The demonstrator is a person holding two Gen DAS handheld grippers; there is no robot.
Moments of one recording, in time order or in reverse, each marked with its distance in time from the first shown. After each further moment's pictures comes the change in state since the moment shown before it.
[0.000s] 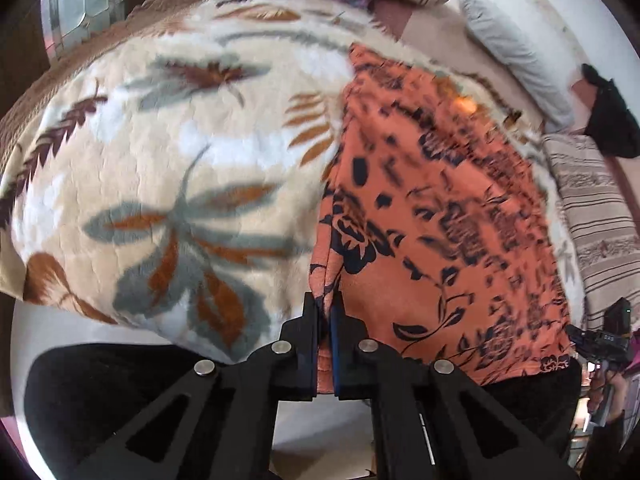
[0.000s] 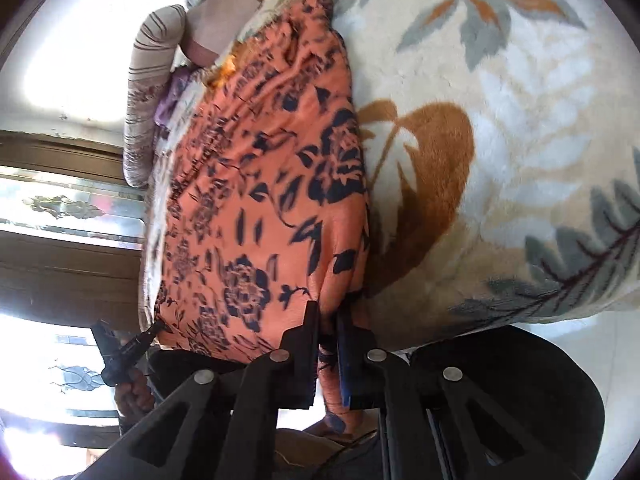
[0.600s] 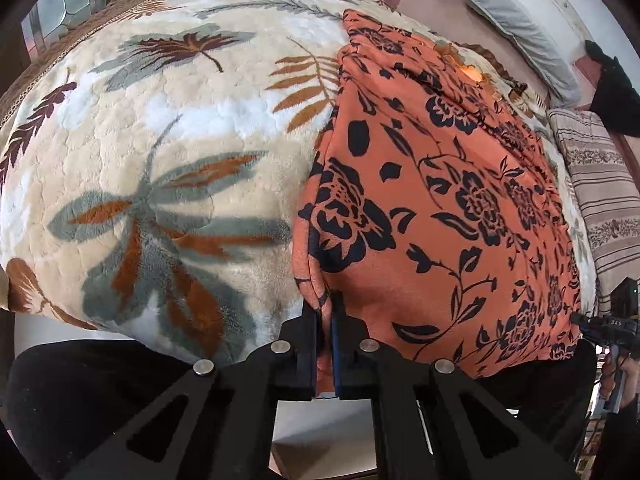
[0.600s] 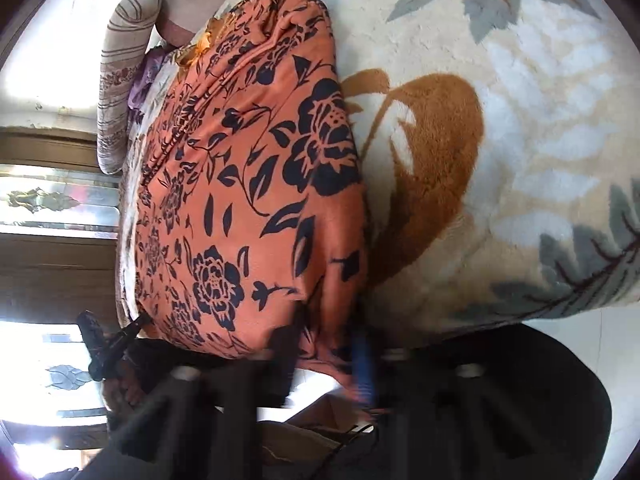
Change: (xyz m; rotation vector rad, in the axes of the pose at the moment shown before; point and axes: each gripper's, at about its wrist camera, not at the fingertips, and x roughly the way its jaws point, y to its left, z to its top) left arm 0.037 -0.007 -0.001 0.033 0.087 0.026; right arm 0.029 -0.001 0.005 0.031 0.093 -0.066
